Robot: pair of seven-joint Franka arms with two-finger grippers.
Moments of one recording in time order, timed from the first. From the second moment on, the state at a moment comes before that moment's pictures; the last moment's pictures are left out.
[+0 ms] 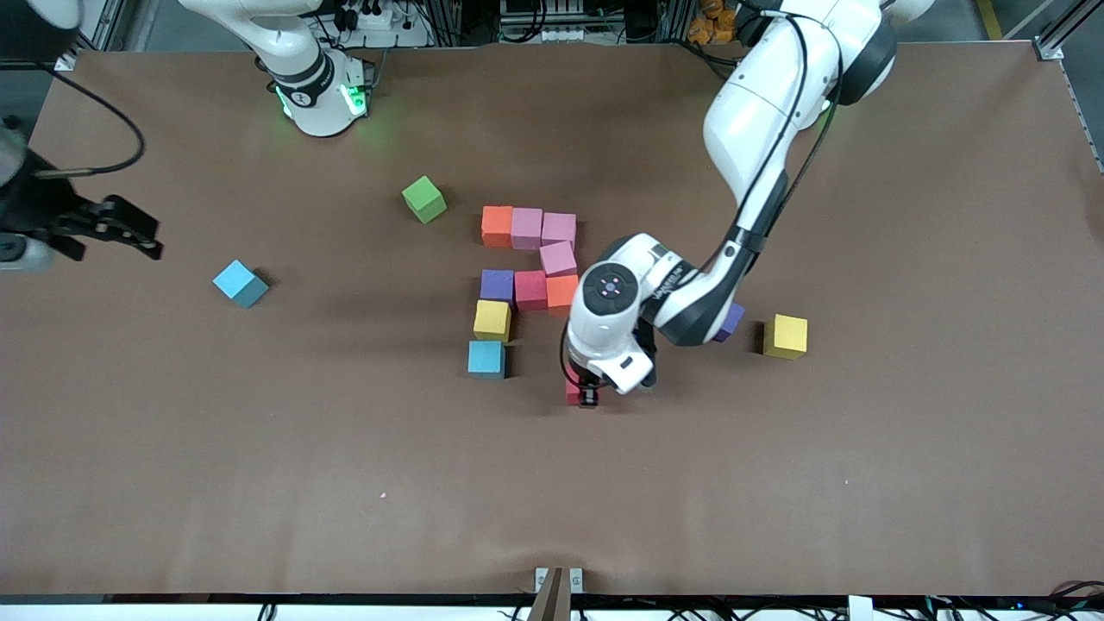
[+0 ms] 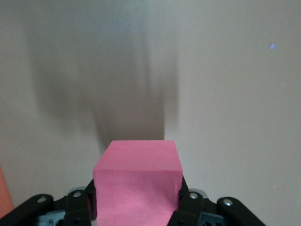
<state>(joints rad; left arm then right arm) -0.57 0.96 -0.16 -1.15 0.17 2.25 -2.31 -0.03 0.01 0.02 -1.59 -0.01 1.65 -0.02</state>
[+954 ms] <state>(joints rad) -0.66 1.02 -0.16 -1.09 0.08 2.32 -2.32 -0.08 0.01 0.02 -1.56 -0.01 1.64 -0.03</state>
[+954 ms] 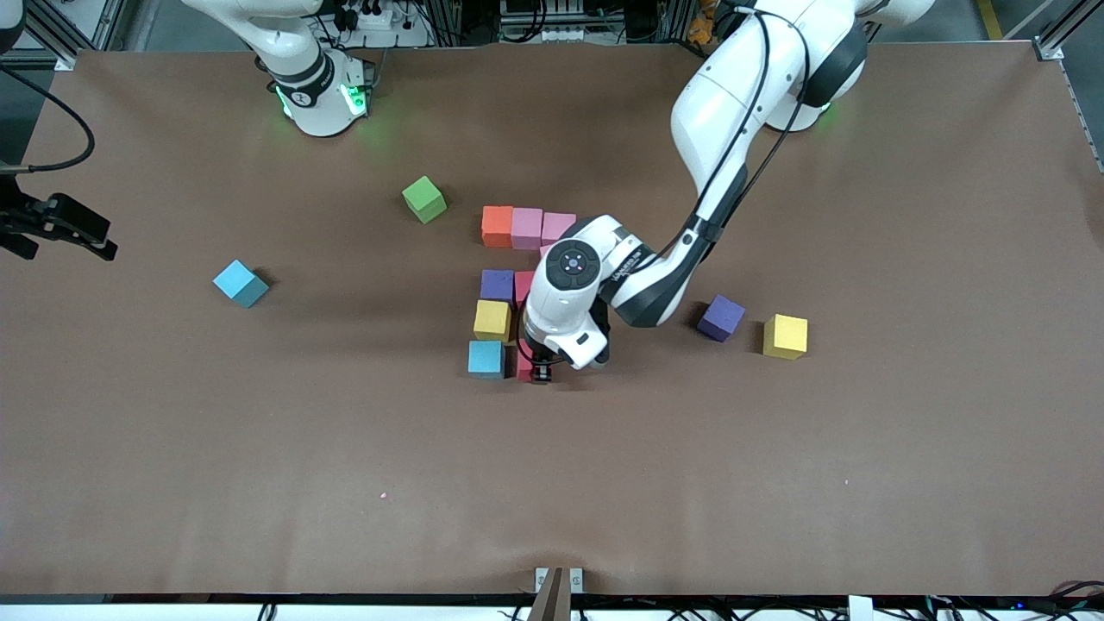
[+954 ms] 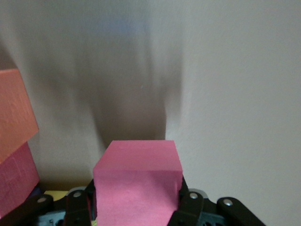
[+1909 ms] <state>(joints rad) -0.67 1.06 -0.14 -1.08 0.08 2.37 -2.32 -0.14 0.02 0.02 -1.48 -0.01 1.52 -0.04</state>
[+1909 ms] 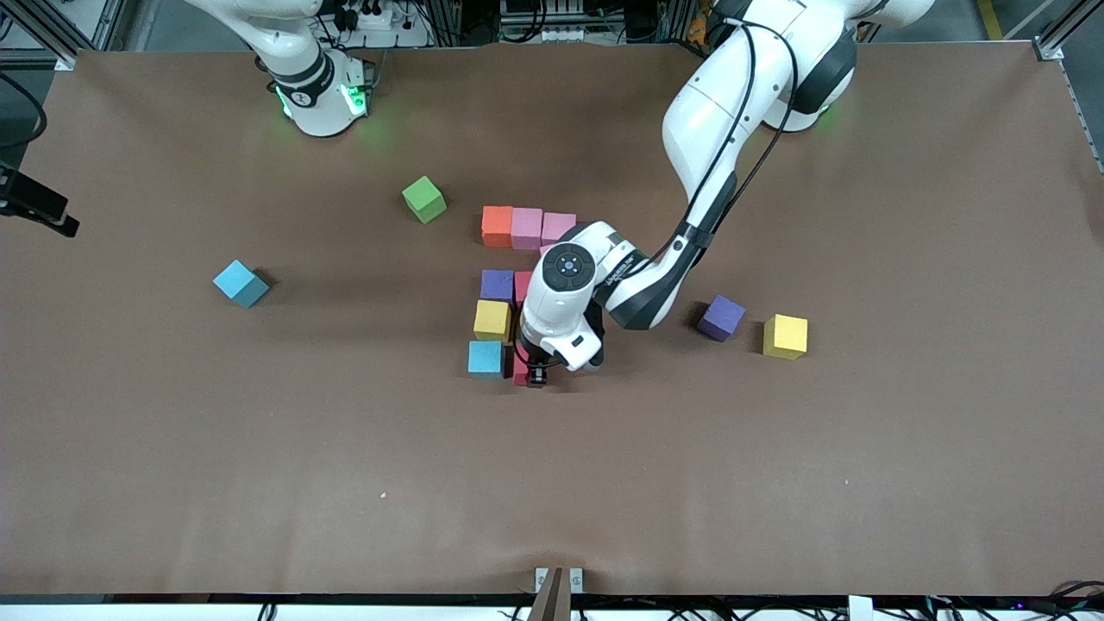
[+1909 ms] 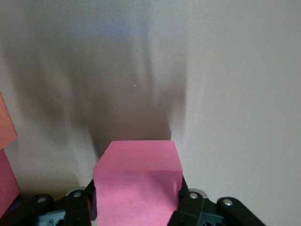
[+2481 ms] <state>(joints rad) -0.69 1.06 -0.13 -1.08 0.08 2.39 -2.25 -0.14 0.02 0.02 -1.48 -0.01 1.52 -0.04</state>
